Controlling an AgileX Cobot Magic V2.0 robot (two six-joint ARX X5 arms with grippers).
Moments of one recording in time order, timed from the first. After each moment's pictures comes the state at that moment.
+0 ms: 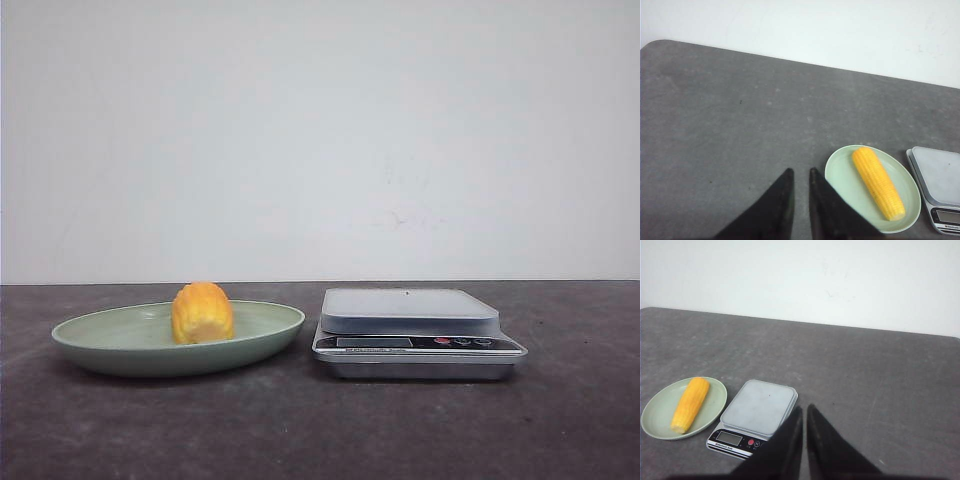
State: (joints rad) left arm -0.70 0.33 1.04 -1.09 -0.60 -0.42; right arm 0.53 0.40 1.21 -1.06 0.21 0.15
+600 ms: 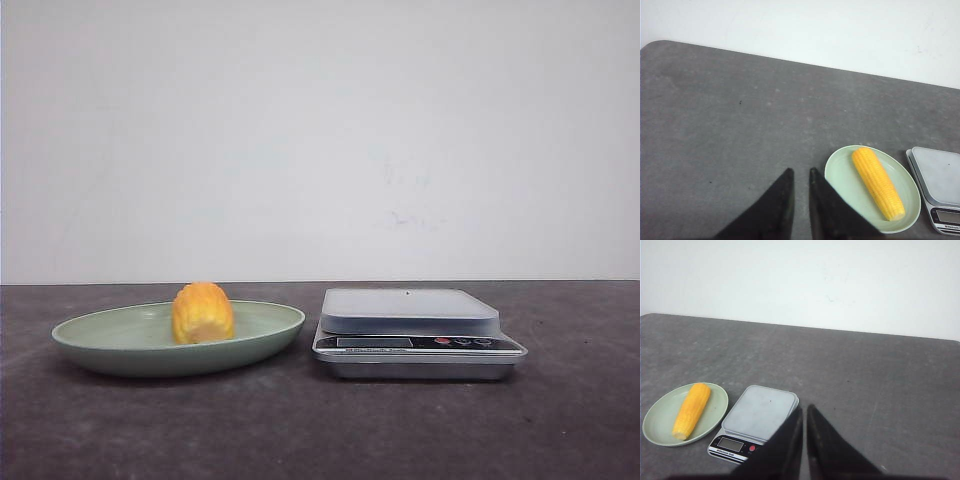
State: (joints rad) left arm -0.69 0.32 1.04 -1.09 -0.60 -0.42; right arm 0.53 0.40 1.21 -1.04 0.21 0.16
